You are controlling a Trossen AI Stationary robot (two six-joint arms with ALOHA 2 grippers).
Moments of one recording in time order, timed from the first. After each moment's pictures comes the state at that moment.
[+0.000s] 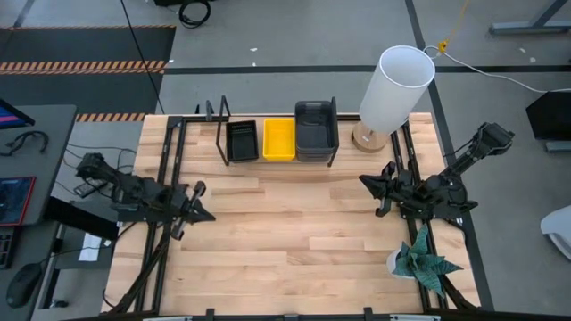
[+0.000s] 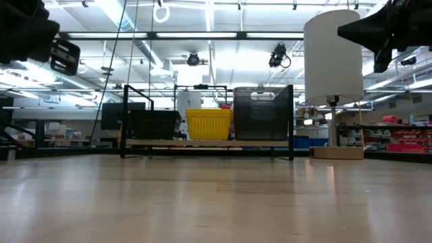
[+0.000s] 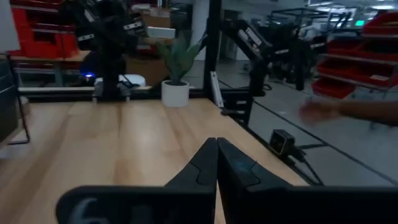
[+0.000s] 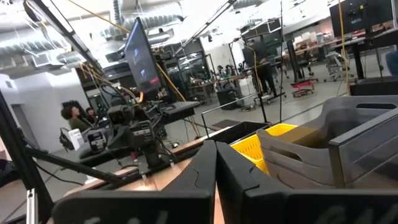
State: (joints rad) left arm -0.45 0.03 0.01 0.04 -0.15 -0.08; right arm 0.61 0.64 0.01 1.00 0.98 0.00
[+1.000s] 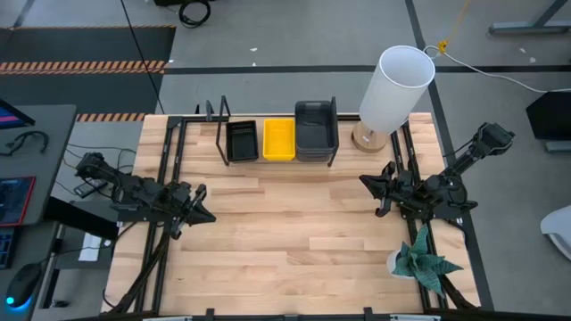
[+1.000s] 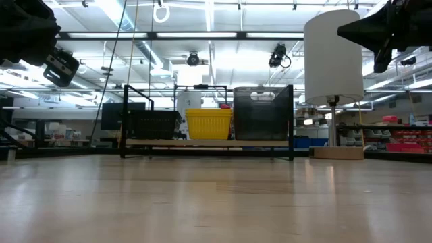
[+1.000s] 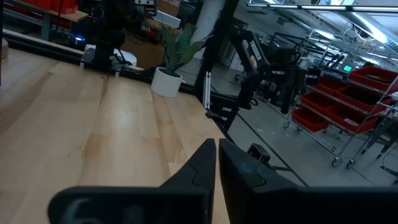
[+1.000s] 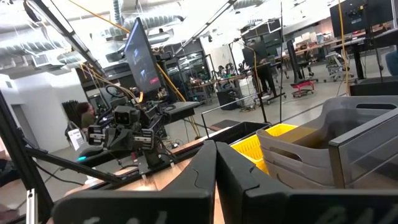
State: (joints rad) left arm -0.46 0.05 0.01 0.05 -0.14 -0.38; right arm 0.61 0.64 0.01 1.00 0.97 0.00
